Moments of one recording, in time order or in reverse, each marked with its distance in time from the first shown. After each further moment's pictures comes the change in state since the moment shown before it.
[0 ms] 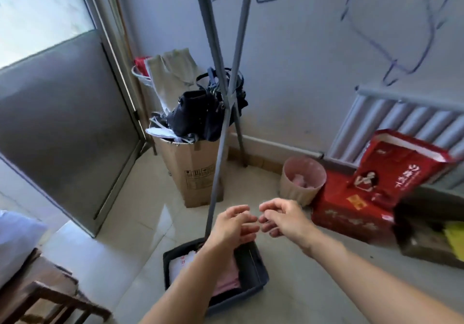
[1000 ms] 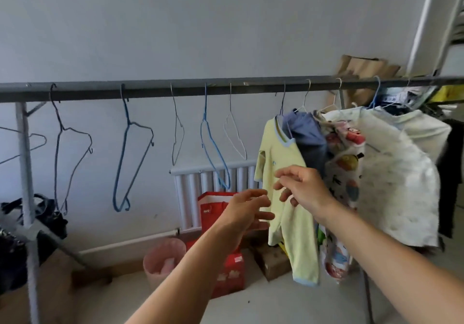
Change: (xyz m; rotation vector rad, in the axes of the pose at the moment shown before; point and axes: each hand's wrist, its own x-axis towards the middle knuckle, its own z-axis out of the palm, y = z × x) left_hand -0.187 0.050 0.494 0.468 -0.743 0.361; right_hand -0.327 -0.029 -0.445 0.034 0.917 -0.338
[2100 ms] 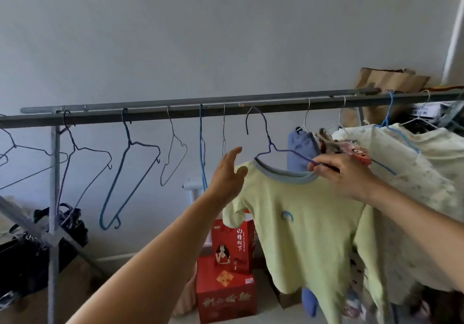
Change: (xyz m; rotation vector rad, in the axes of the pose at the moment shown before) left_hand 0.070 0.073 0.008 0.662 0.394 0.417; right_hand 0.090 0.008 -0.134 -0.524 -0.107 -0.508
